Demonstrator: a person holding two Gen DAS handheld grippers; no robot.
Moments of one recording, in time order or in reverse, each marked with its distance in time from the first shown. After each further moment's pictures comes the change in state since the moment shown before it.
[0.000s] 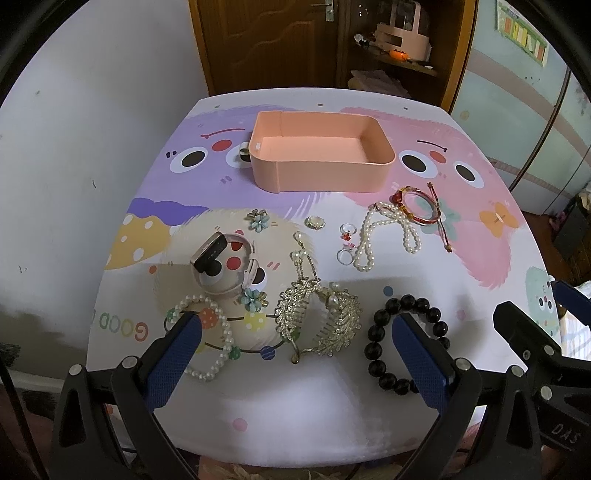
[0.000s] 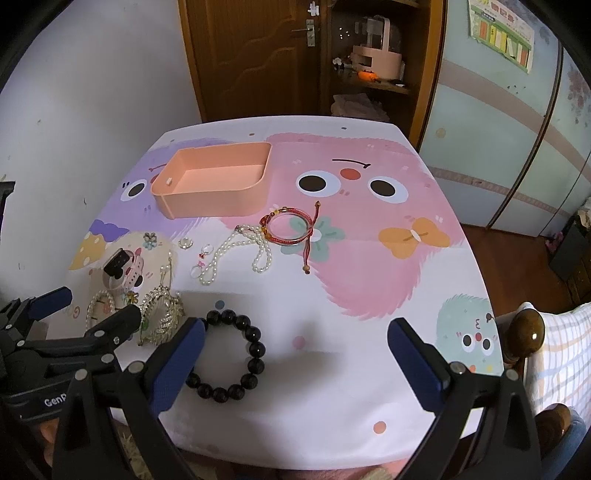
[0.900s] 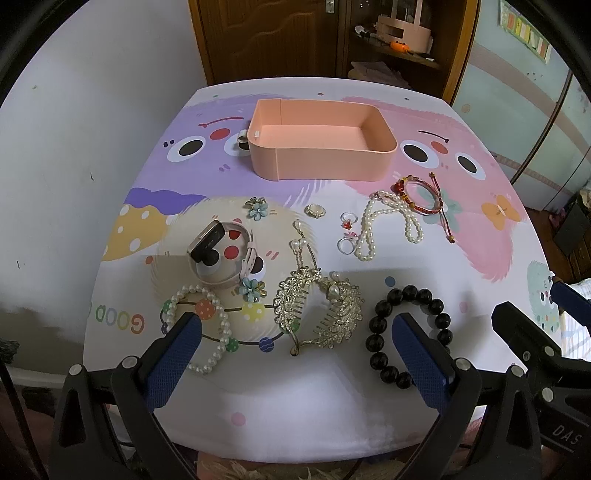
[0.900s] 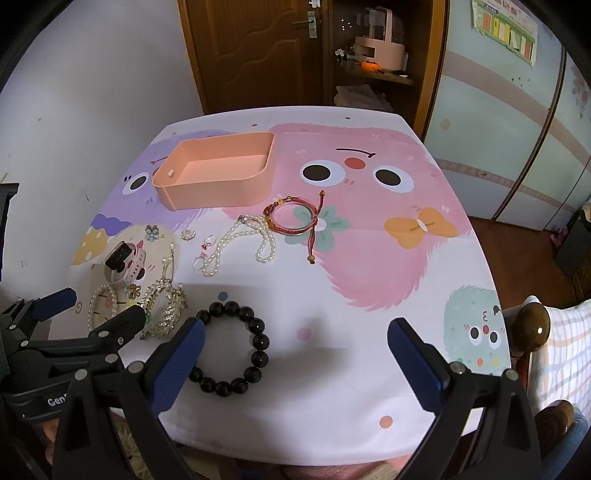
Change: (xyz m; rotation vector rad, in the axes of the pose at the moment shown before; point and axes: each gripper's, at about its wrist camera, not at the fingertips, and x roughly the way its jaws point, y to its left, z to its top) left arm 0.005 0.002 -0.001 -0.004 0.038 -0.007; right arm 0.006 0.000 -0.002 0.006 0.033 0.021
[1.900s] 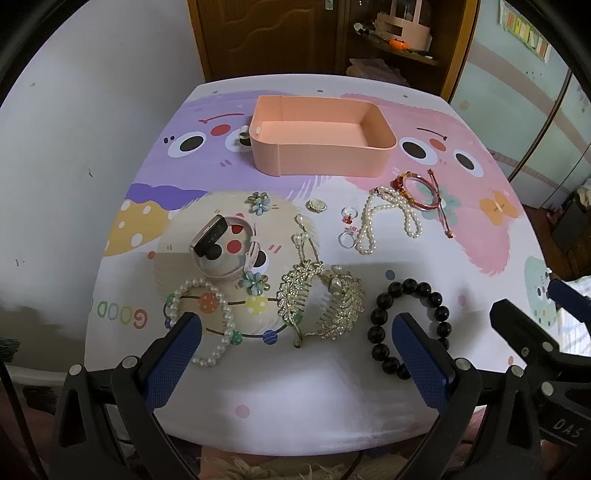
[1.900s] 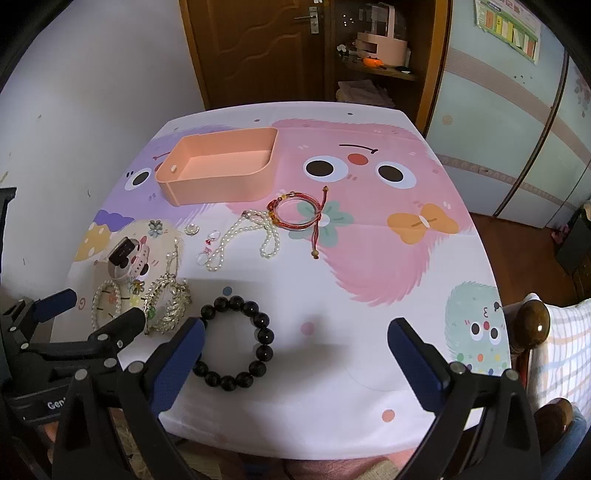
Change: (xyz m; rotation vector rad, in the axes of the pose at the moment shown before) left arm -0.004 0.007 -0.001 -0.008 0.019 -0.024; right arm -0.002 0.002 0.000 0.000 0.029 0.012
